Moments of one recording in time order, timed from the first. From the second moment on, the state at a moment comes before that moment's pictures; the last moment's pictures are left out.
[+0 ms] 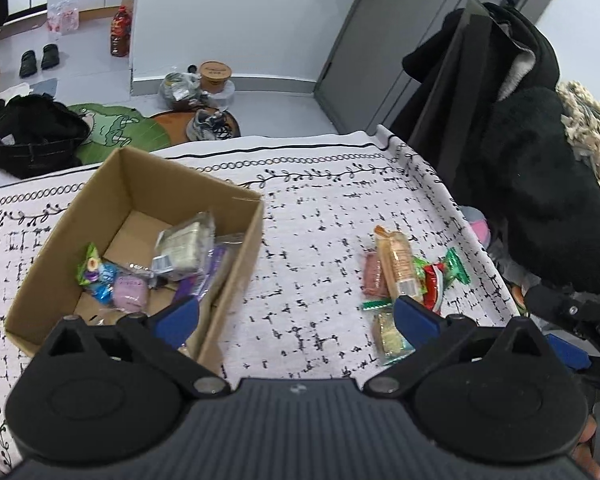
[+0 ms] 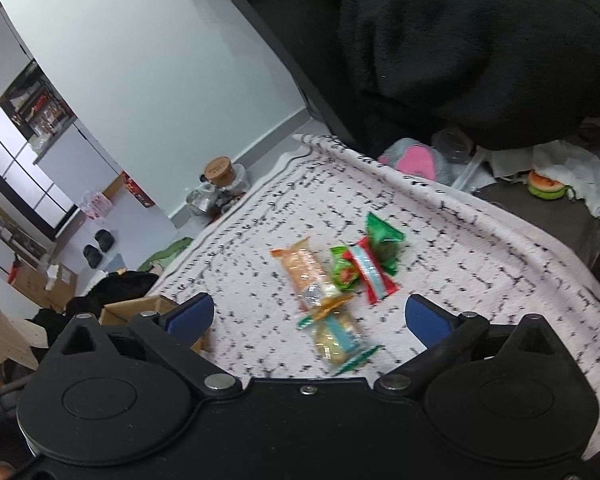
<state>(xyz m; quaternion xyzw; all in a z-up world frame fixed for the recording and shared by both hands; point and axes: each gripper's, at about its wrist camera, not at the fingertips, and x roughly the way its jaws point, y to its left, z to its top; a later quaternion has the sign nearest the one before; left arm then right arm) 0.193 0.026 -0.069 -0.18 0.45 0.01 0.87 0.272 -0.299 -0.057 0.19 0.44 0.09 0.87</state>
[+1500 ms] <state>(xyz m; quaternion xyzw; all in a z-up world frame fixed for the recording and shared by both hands) 0.316 -0.086 -0.173 -0.21 0.51 -0.05 0.83 0.366 -0.326 -0.166 0.18 0.53 0.10 0.82</state>
